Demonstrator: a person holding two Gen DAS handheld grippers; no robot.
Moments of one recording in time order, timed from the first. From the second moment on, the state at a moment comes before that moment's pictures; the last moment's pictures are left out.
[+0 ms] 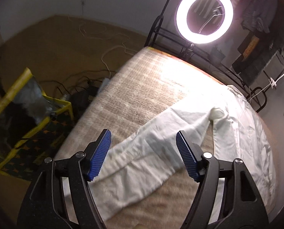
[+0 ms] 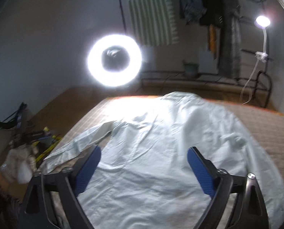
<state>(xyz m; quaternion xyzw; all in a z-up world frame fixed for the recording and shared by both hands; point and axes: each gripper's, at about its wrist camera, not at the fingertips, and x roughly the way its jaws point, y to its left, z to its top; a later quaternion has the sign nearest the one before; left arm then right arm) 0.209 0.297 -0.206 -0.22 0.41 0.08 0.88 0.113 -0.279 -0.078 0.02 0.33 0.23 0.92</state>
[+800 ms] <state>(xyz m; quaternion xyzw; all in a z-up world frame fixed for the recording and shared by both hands) 0.279 0.284 -0.275 -0.18 0.48 0.04 0.86 0.115 -0.265 -0.095 -0.02 0.36 0.23 0.90</state>
